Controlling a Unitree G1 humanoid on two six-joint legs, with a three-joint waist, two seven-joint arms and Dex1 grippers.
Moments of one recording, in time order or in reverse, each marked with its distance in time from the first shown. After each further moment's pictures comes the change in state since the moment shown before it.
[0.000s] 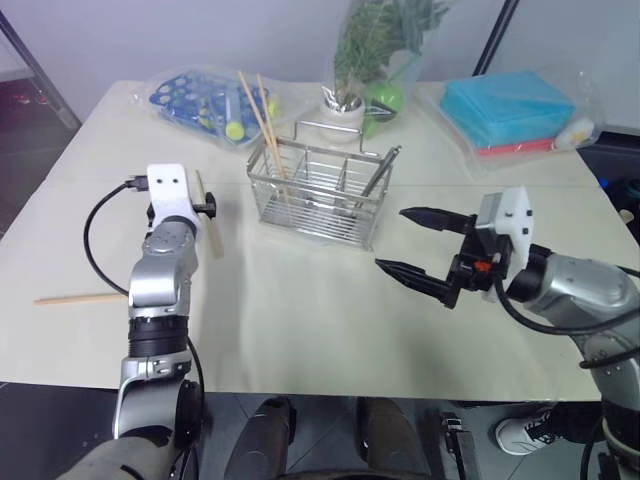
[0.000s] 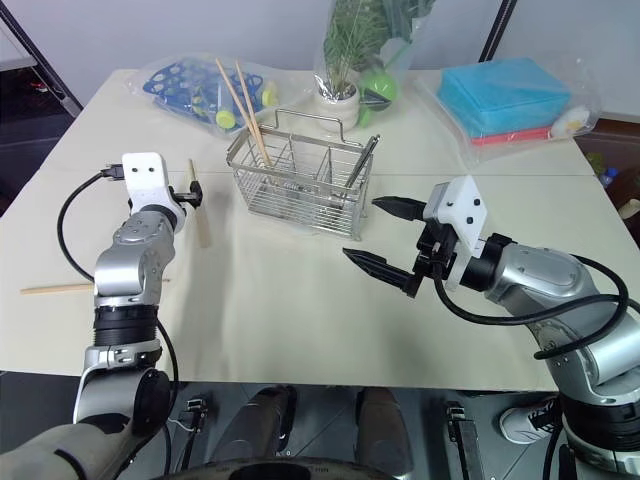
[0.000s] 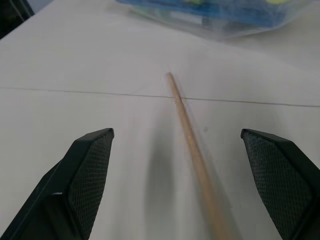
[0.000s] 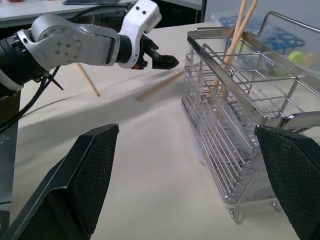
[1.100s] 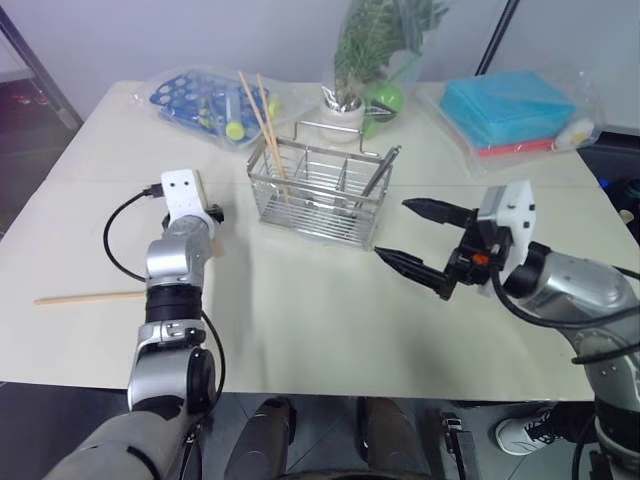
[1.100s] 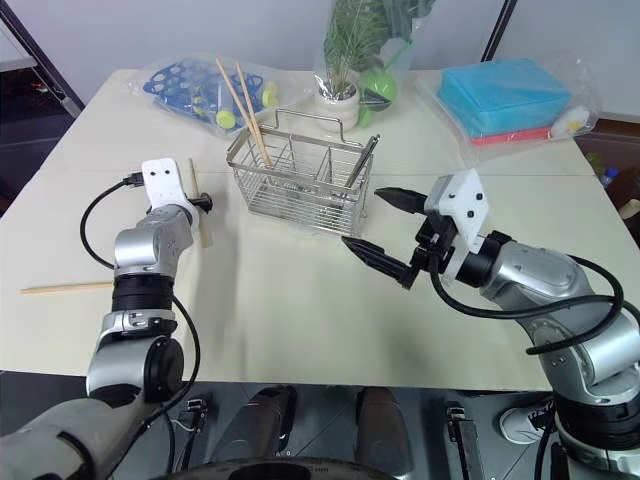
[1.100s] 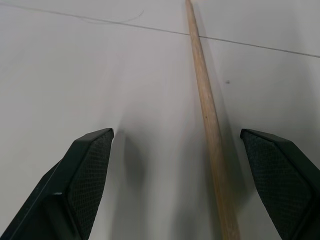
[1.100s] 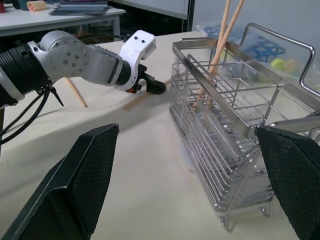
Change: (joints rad) left arm -0.148 -0.032 0.060 0.261 -0.033 0.081 0.119; right arm -0.014 0.035 0.000 -0.001 0.012 -0.001 -0.065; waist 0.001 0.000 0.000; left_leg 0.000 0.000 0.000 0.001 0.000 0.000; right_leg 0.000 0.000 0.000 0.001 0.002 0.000
